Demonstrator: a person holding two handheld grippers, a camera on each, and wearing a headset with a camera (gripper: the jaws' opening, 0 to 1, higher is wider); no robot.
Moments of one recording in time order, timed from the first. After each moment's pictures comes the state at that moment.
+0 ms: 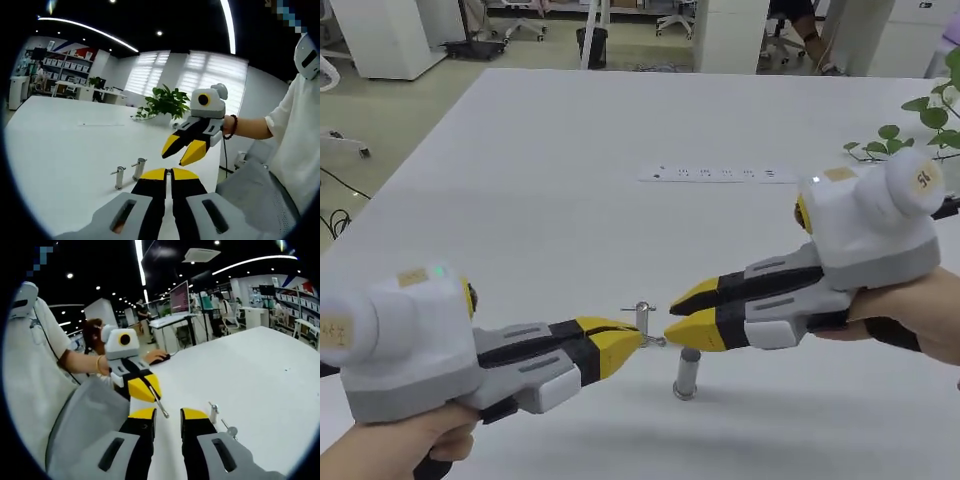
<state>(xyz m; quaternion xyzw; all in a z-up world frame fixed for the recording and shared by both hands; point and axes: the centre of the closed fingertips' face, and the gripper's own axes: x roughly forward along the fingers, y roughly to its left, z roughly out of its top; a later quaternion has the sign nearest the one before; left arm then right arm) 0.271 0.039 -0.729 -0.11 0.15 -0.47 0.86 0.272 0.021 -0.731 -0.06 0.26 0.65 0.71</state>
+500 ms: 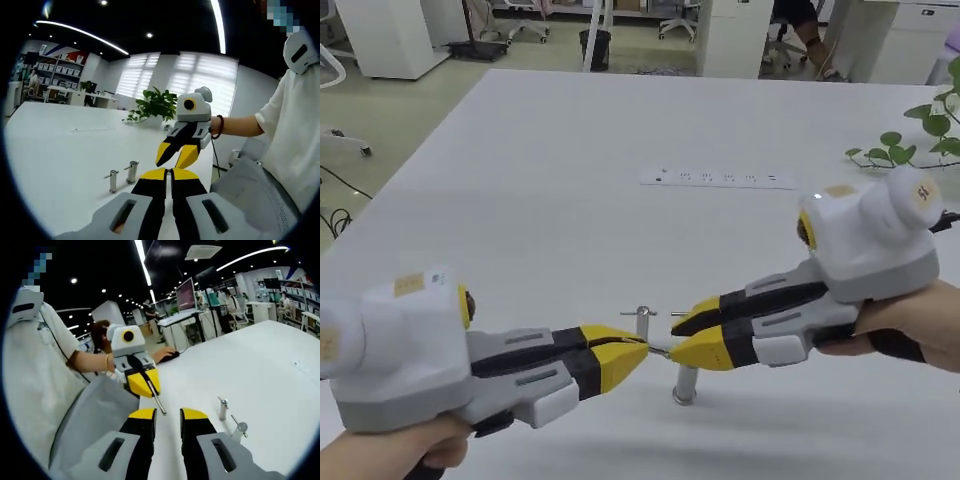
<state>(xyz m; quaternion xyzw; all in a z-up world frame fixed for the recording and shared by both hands) 0.261 0.033 -0.721 -0.11 0.13 -0.51 0.85 0.262 0.019 -0.735 -0.04 0.27 0.68 0.68</state>
